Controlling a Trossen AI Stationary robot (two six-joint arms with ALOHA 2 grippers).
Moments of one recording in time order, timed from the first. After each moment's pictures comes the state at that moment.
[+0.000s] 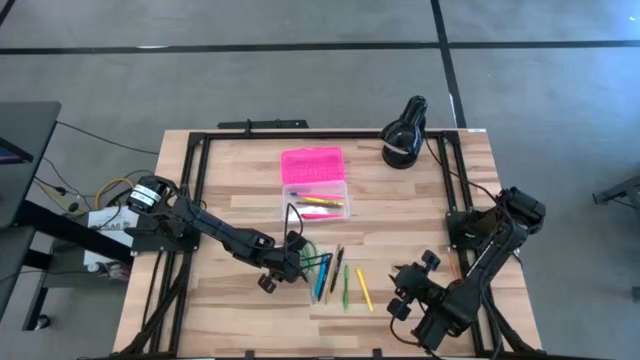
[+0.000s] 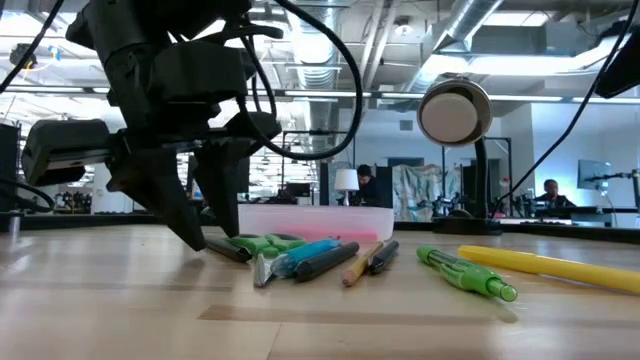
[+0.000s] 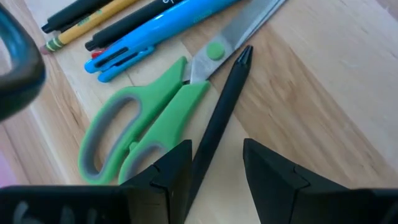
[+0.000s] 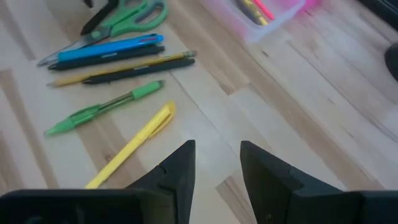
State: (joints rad) left arm -0.35 1.75 0.91 -0.21 -0.14 0.36; right arm 0.93 1.76 1.25 -1.23 0.76 1.56
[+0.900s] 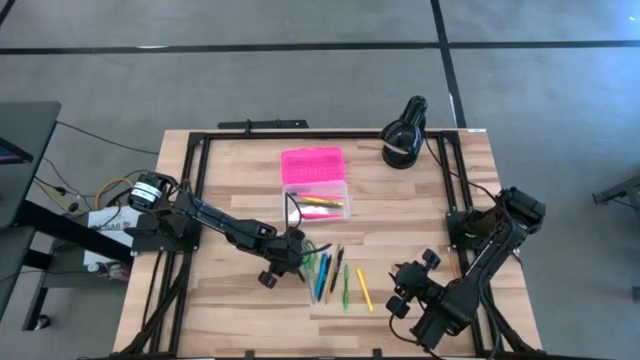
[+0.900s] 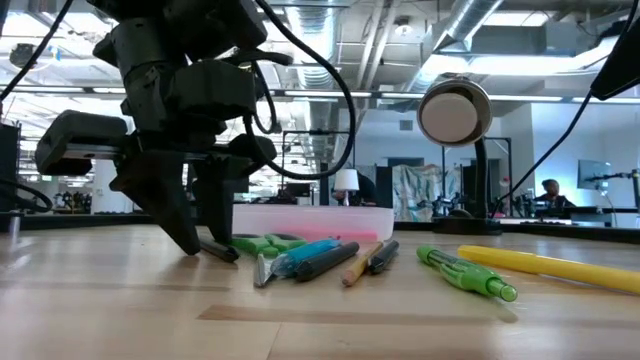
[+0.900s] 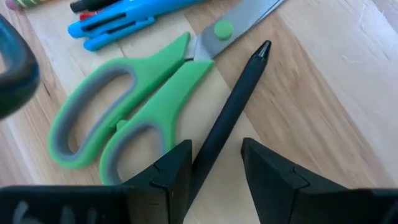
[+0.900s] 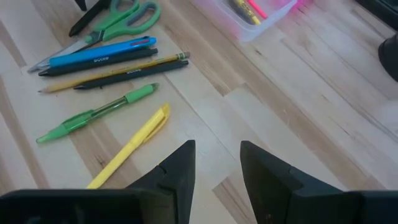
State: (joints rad) left arm -0.27 1.75 0.89 -0.28 0.03 0.28; right arm 0.93 1.76 1.25 -1.23 0.76 1.57
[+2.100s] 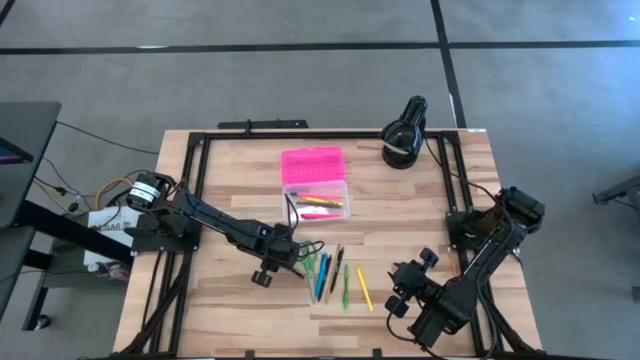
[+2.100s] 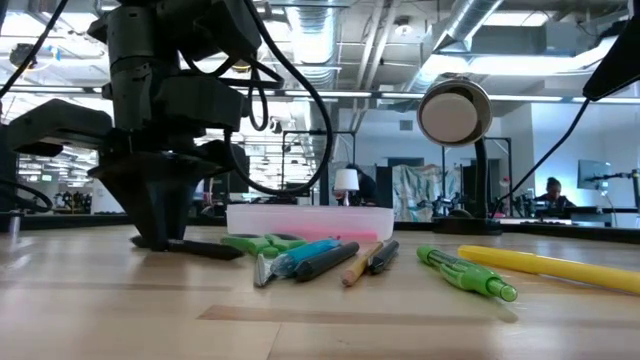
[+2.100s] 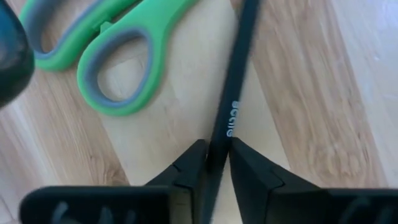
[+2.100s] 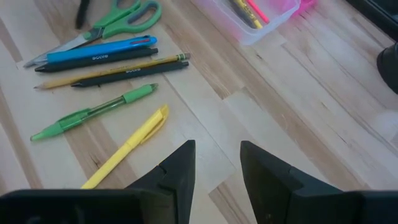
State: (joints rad) left arm -0.27 1.75 0.94 -0.54 0.01 0.10; right arm 0.91 1.76 1.25 -1.22 0.76 1.51
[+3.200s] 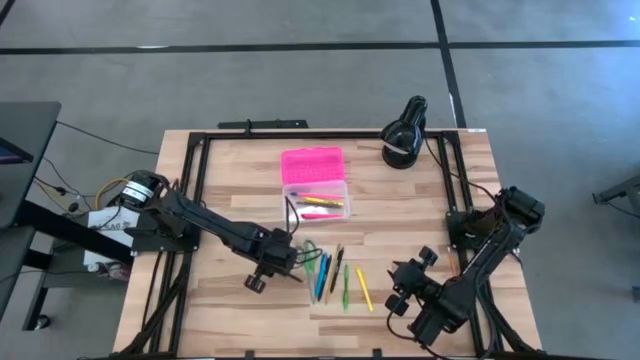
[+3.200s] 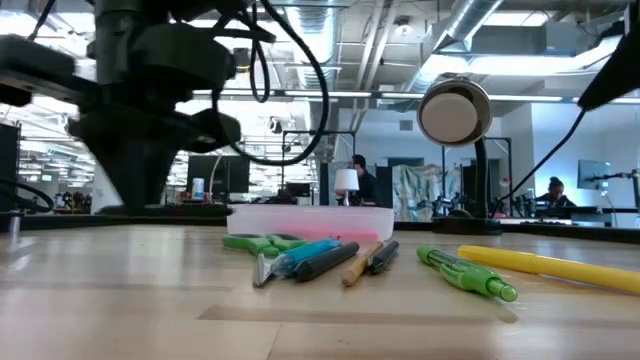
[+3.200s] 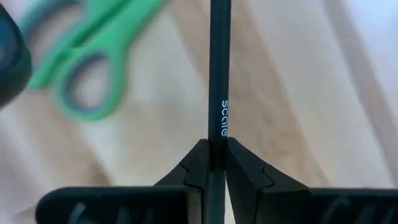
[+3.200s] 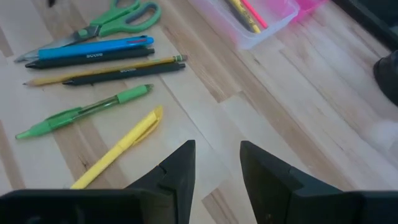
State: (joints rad) left arm -0.32 1.69 1.02 -0.63 0.03 0.12; right arm 0.91 1.75 1.20 -1.19 0.79 1.48
